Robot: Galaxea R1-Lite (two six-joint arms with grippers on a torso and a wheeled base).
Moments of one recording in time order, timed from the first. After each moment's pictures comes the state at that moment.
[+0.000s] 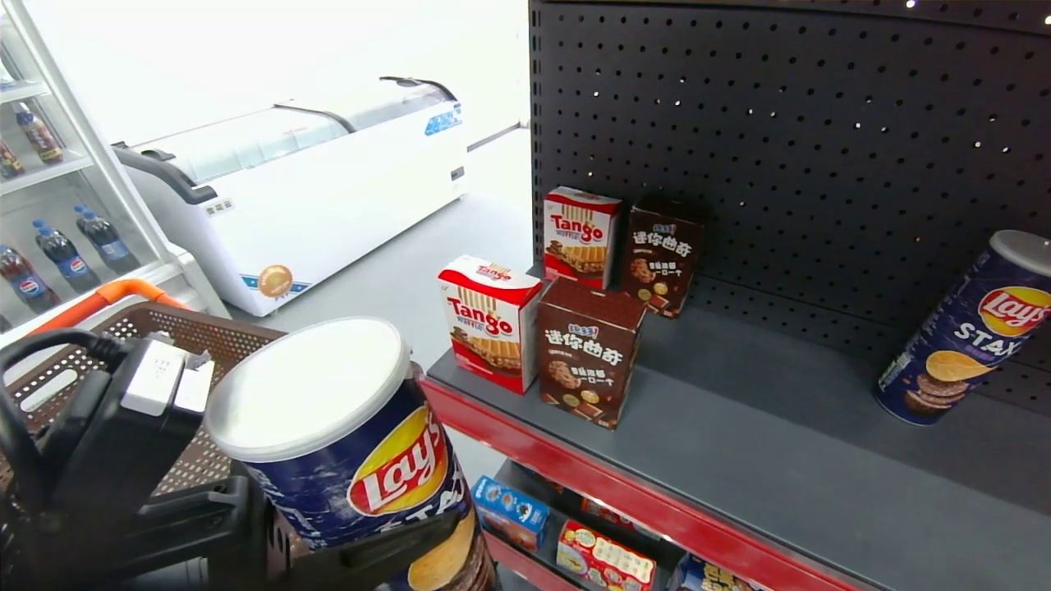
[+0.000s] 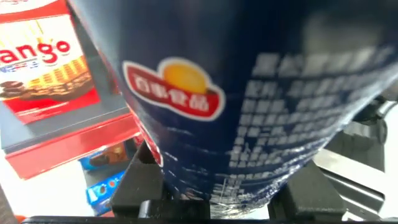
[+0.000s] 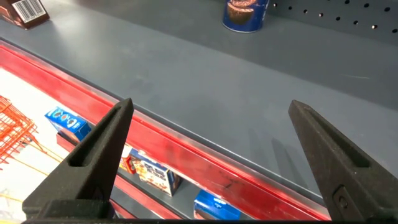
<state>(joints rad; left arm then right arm) -0.66 1.20 -0.39 -0.70 -0.40 0.01 0.00 0.00 0.00 0.00 0.02 -0.01</state>
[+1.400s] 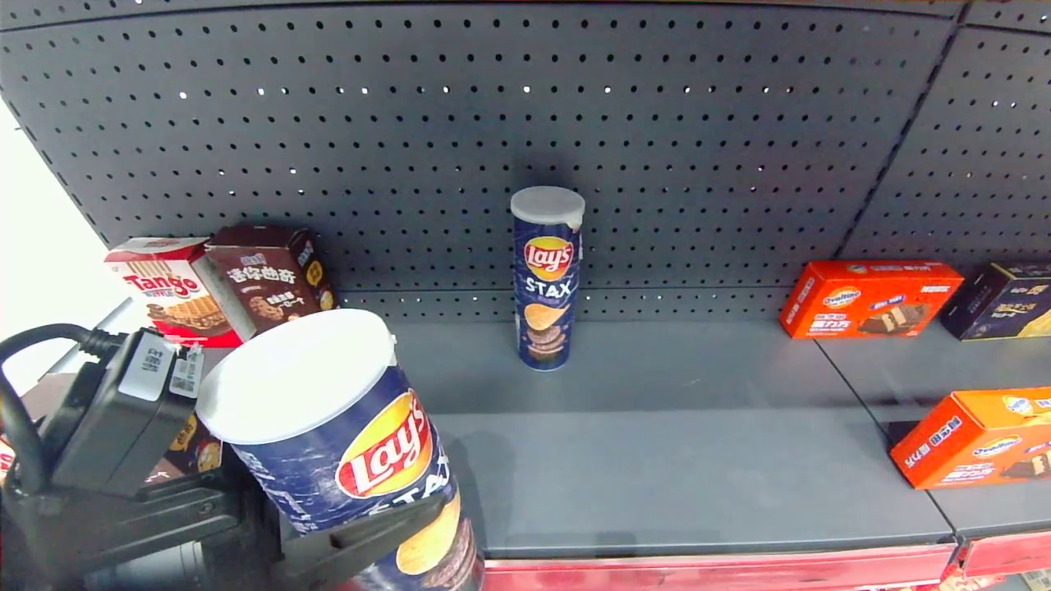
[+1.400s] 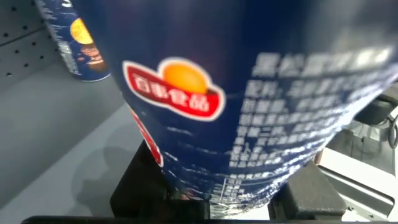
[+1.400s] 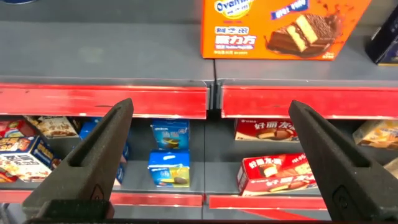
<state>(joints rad) -0.61 1.20 -0.38 -0.70 -0.41 0.01 0.00 0.00 0.00 0.00 0.03 -0.01</state>
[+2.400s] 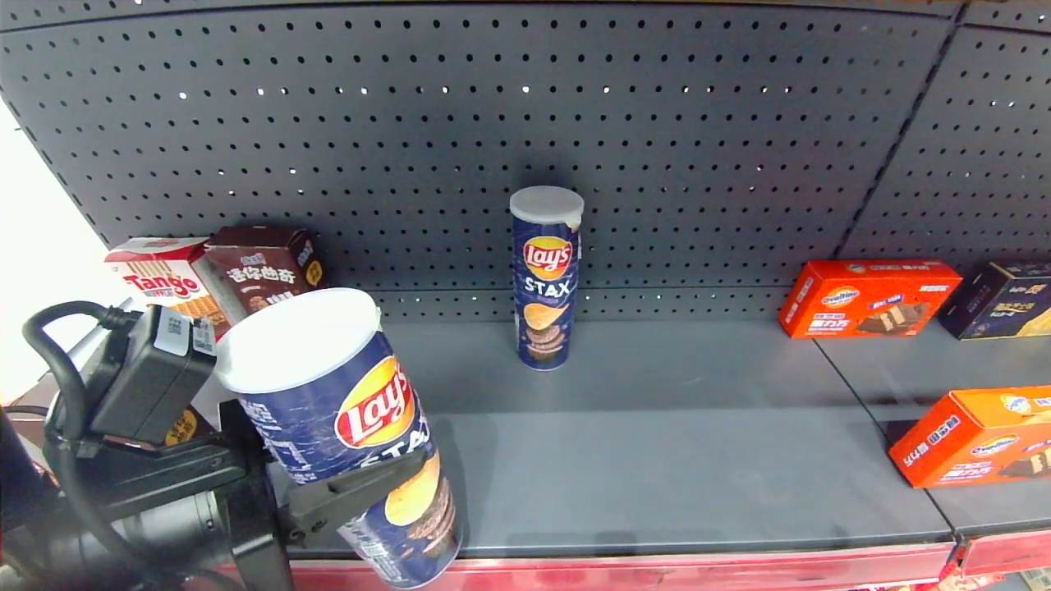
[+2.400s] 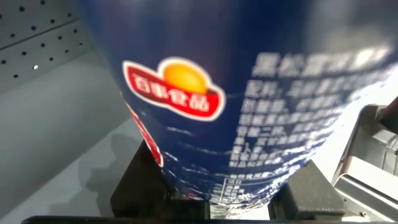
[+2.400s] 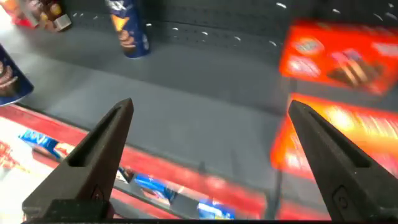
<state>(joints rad) -0.49 1.23 -0.40 -0.70 -0.42 0.02 0.35 0.63 -0.38 -0.23 0.06 -0.02</state>
